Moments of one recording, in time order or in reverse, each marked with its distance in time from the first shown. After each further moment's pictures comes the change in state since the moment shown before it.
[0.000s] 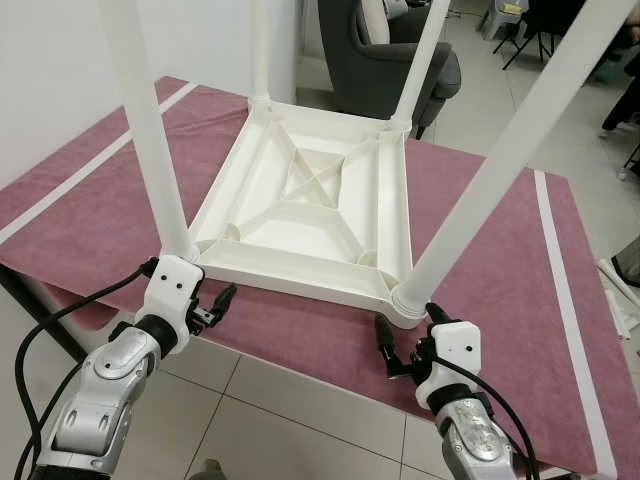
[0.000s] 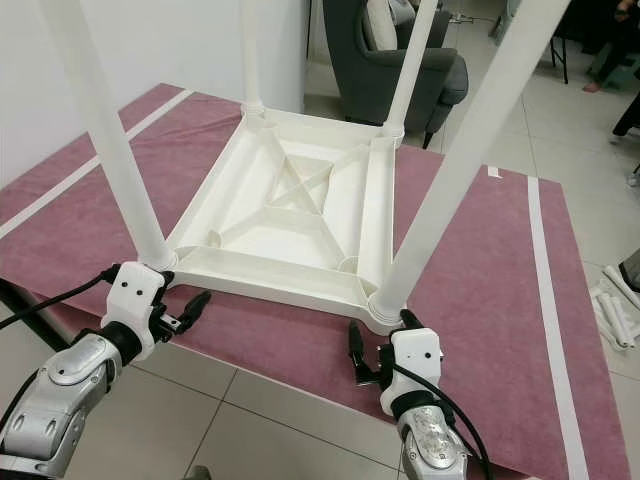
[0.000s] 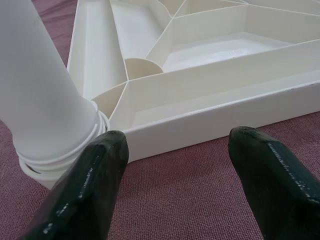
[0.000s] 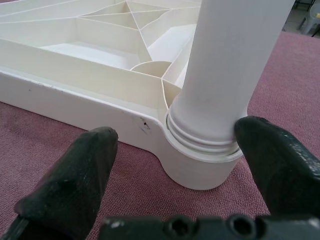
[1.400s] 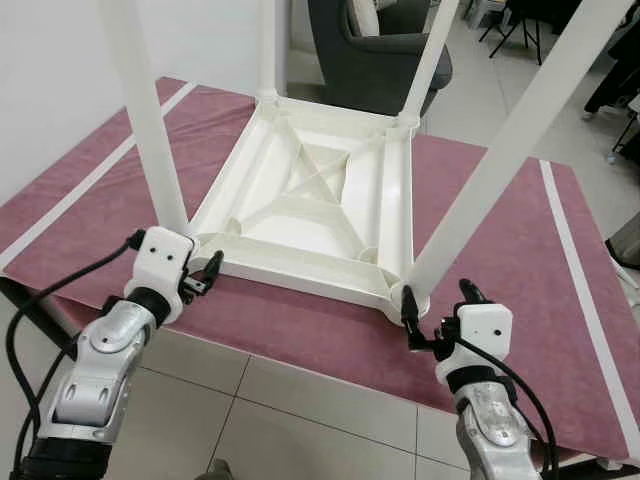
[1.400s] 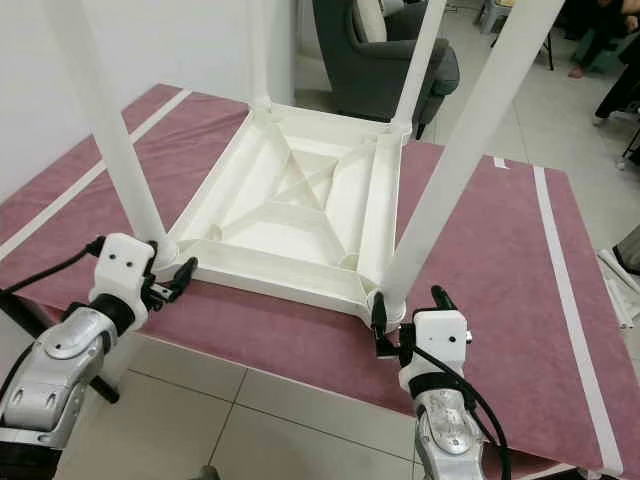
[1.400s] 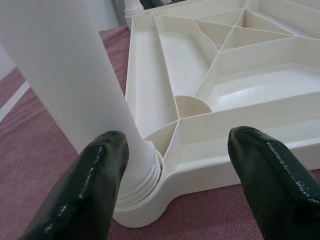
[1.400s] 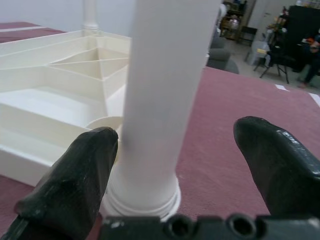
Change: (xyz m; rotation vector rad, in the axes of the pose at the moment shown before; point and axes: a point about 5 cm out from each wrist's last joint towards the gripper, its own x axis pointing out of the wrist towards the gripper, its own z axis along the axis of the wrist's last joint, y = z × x) left arm 0.007 0.027 0.023 0.072 -0.069 0.142; right arm 0.005 -0.017 0.035 -0.066 -0.137 -0.134
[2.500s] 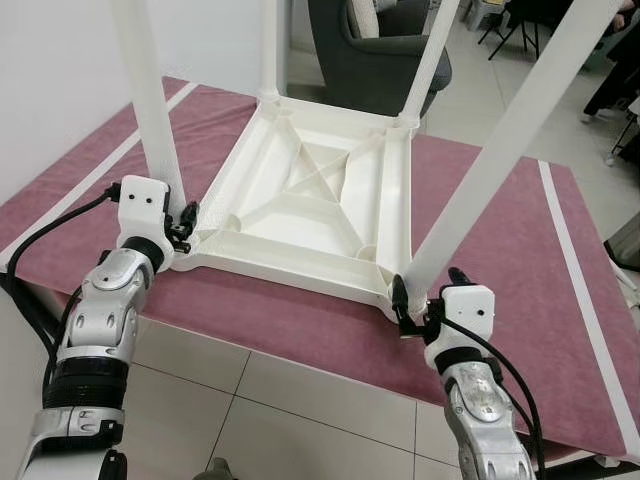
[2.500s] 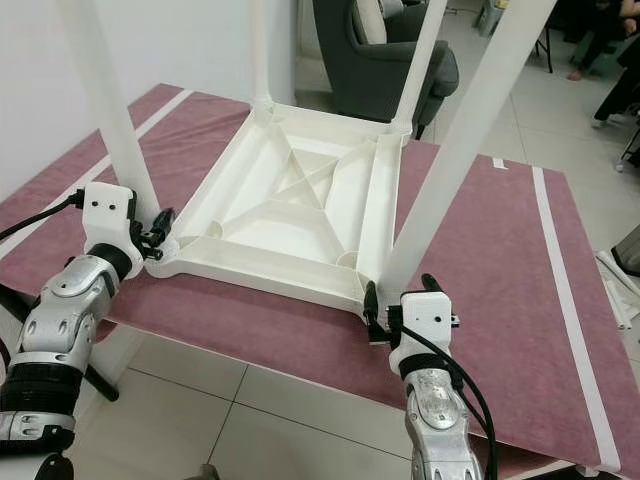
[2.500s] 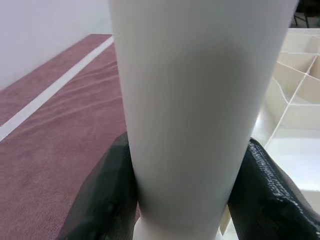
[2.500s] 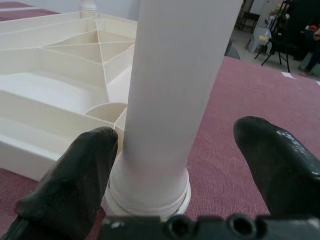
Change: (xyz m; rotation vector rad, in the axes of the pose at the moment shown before) left arm 0.052 0.034 0.010 -0.173 -0.028 0.205; right arm 0.013 0.005 -0.011 -0.009 0.069 -0.030
